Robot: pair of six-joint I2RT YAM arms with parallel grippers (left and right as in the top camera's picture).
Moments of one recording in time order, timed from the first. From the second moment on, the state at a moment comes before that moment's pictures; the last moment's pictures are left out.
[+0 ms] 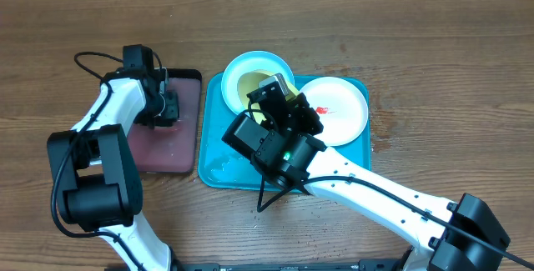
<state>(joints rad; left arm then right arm) 0.11 1.95 1.27 -0.70 0.00 -0.02 0.98 1.68 1.32 -0.79 1.04 0.32</state>
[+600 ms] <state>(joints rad) 0.11 1.92 1.36 -0.83 0.00 -0.03 0.87 1.66 1.33 -0.78 0.99 0.43</state>
